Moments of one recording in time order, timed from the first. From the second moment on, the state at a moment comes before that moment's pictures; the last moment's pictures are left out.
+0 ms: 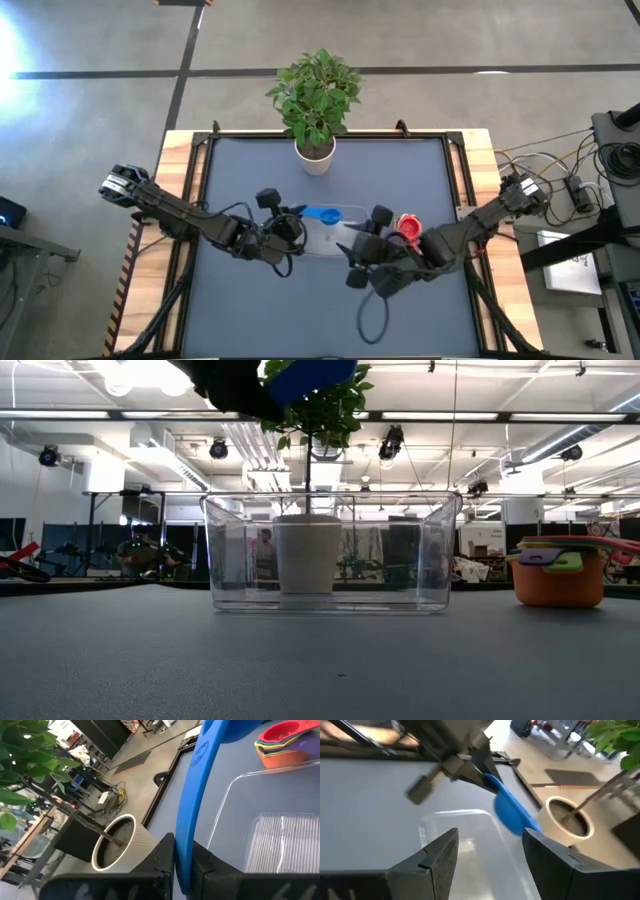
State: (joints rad) left arm -0.37 1.48 1.02 -0.20 -1.05 0.07; right arm 0.51 1.64 1.55 -0.69 0.88 0.33
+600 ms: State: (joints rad) left arm -0.32 1.49 1.02 -0.26 -1.03 0.06; right arm 0.39 1.84 1.80 -0.61 0.89 -0.05
